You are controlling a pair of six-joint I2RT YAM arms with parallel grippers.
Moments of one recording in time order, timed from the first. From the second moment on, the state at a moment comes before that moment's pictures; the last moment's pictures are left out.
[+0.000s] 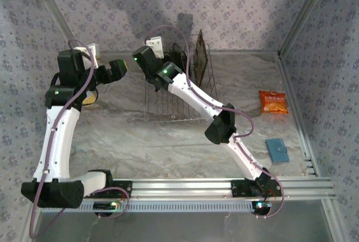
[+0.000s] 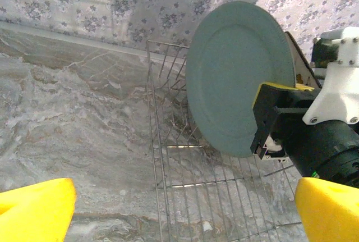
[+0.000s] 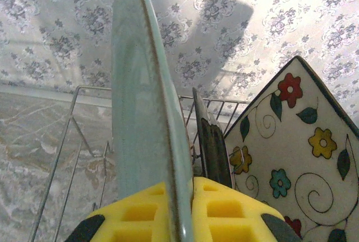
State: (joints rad) left arm -0.05 1.18 1.43 -0.75 0.30 -0.33; right arm 0.88 2.45 2.67 -0.82 0.92 0.26
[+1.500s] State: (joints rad) left arm -0.06 1.30 1.49 -0.75 0.30 -0.32; right arm 0.84 2.59 2.71 -0.72 0.96 0.35
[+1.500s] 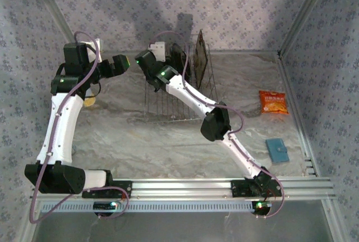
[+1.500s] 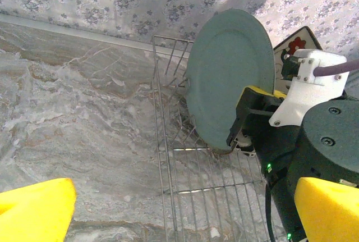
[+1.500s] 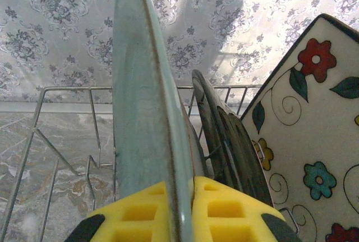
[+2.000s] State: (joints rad) left arm -0.06 1.31 1.48 -0.74 0.30 -0.32; right arm 0.87 2.60 2.69 -0.72 1.02 0.37
